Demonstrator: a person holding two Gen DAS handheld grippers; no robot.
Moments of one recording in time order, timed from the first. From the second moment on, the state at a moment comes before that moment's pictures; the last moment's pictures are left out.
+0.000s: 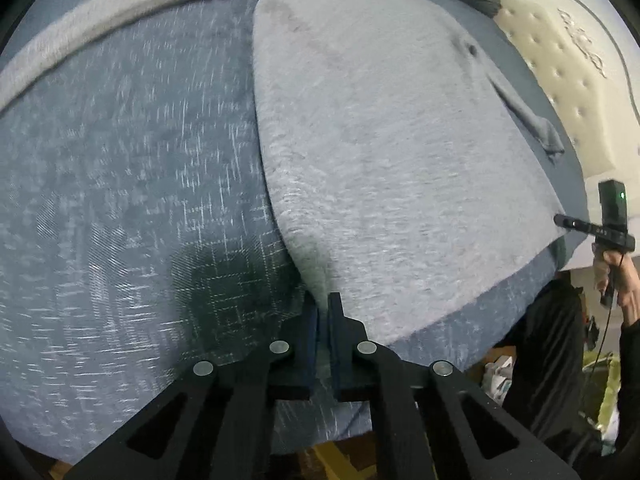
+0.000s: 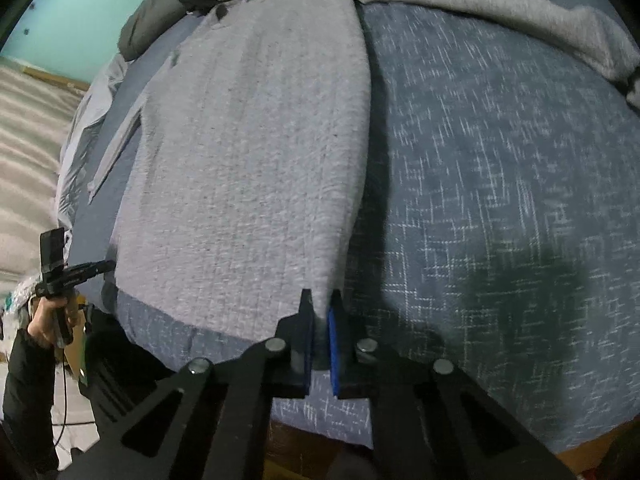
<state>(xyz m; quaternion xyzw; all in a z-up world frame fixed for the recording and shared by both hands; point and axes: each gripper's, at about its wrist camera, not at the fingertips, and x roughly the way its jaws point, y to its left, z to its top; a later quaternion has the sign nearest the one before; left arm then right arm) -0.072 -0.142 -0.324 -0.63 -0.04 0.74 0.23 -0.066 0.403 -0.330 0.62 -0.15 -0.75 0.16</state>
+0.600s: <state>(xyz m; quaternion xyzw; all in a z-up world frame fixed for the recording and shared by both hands) -0.050 -0.147 -0.319 -0.64 -0.01 0.74 0.21 -0.038 0.399 -0.335 0.64 -0.08 -0.74 0.17</state>
